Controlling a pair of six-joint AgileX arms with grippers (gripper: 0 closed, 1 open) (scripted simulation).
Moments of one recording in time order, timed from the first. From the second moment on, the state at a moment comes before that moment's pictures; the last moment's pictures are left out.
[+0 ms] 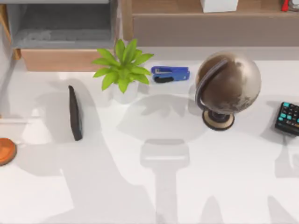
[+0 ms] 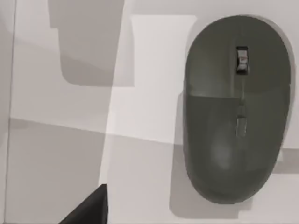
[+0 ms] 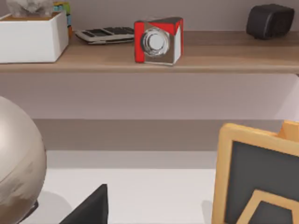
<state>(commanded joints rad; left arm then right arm) 0.33 2.55 2.48 -1.39 0.03 0.20 0.00 0.00 0.00 0.00 0.00 0.00</state>
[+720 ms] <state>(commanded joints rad) 0.32 2.62 2.39 -1.24 0.02 0.19 0.00 0.00 0.00 0.00 0.00 0.00</state>
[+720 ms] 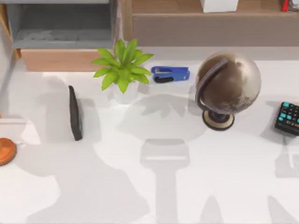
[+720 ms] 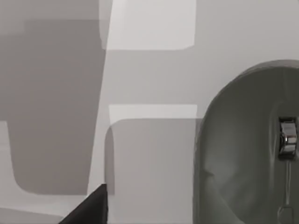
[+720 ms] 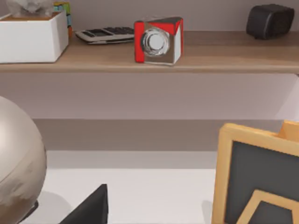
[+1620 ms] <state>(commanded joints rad) 0.32 2.62 2.39 -1.24 0.02 0.19 0.00 0.00 0.00 0.00 0.00 0.00</state>
